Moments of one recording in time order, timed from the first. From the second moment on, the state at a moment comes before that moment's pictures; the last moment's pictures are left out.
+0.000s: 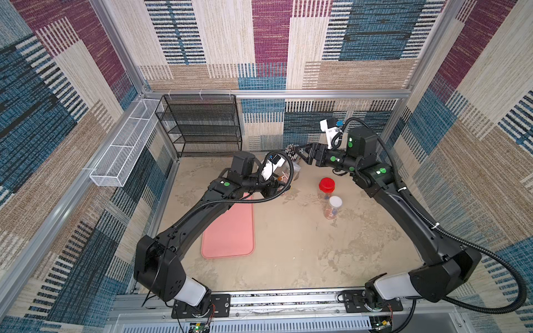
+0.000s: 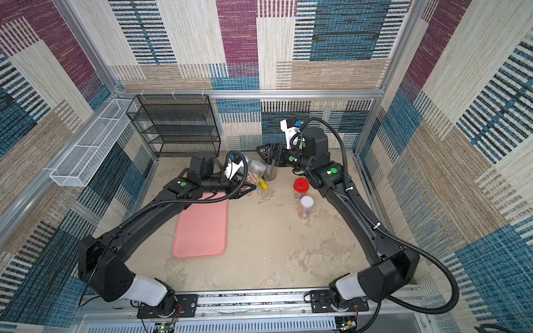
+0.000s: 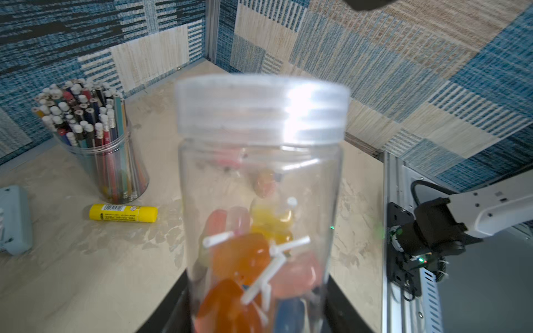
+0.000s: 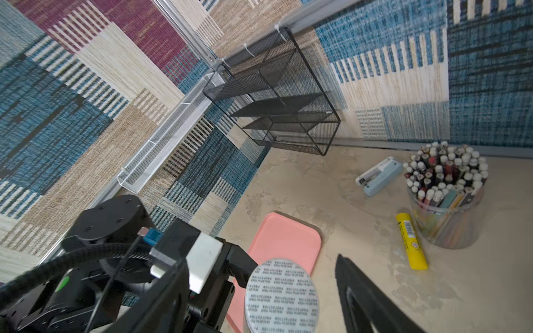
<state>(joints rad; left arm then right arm) -0.53 1.50 1.34 -0.37 0.58 0.08 0.43 1.44 1.54 -0.38 -0.46 0.53</state>
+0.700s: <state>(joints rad) -0.56 1.50 1.32 -0.37 0.43 0.12 0.52 1.50 1.45 -0.36 -0.35 0.62</state>
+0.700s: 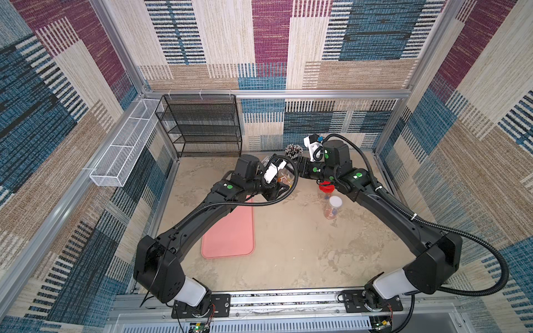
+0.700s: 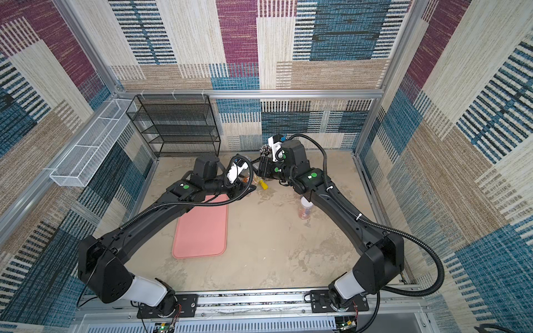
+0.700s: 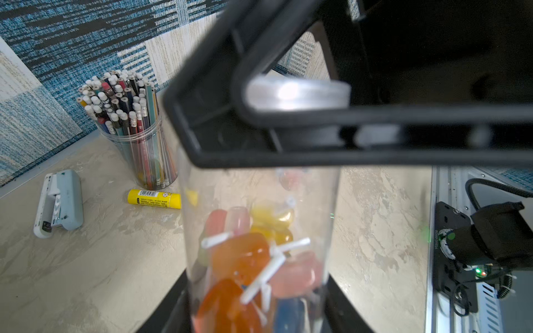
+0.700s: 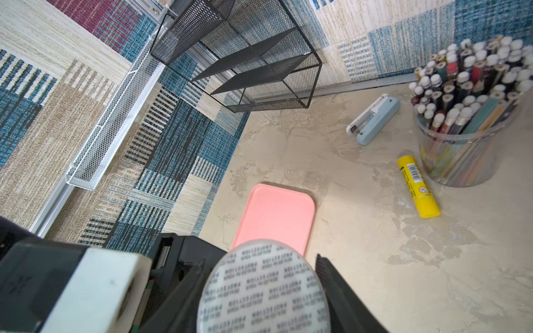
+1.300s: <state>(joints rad) -0.49 1.52 1.48 -0.39 0.81 0.13 0.42 1.42 1.49 -0.28 -0.70 0.42</state>
